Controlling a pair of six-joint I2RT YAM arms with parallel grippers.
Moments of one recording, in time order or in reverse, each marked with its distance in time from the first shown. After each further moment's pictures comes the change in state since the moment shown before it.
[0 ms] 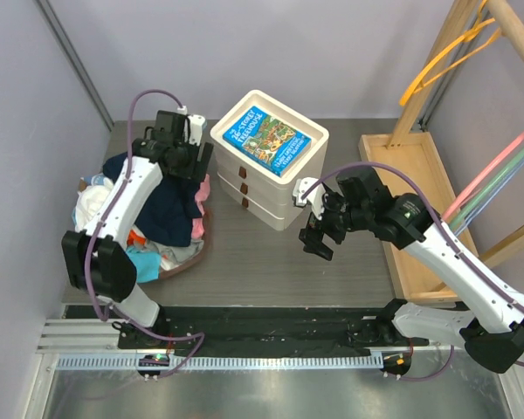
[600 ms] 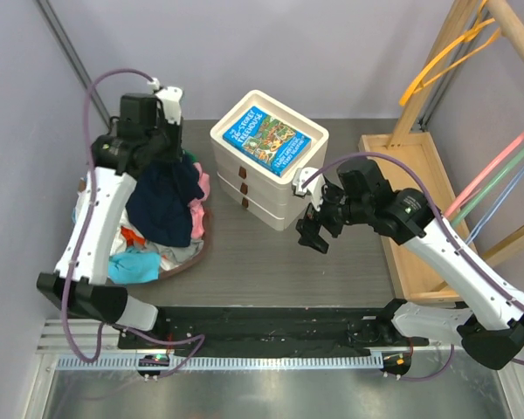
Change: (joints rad) left arm 0.003 -0.125 0.182 -0.106 -0.007 -0.048; right arm -0.010 0.026 0.048 0.022 -0.012 0.053
